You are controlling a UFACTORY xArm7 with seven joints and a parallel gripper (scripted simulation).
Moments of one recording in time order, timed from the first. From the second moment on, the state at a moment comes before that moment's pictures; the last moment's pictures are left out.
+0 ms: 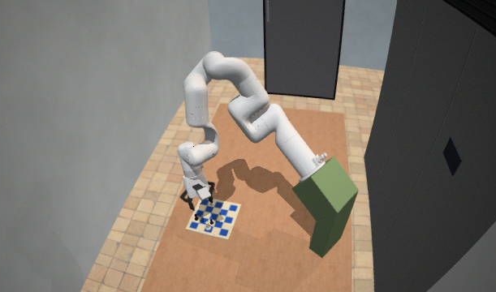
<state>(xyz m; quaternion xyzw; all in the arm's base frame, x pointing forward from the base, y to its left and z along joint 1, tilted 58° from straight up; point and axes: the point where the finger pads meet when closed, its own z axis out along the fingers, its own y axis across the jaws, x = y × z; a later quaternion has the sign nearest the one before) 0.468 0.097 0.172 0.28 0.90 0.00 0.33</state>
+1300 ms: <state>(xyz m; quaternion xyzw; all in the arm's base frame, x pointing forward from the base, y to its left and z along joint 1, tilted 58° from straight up) 0.458 0.085 0.161 0.23 0.87 -0.10 0.43</state>
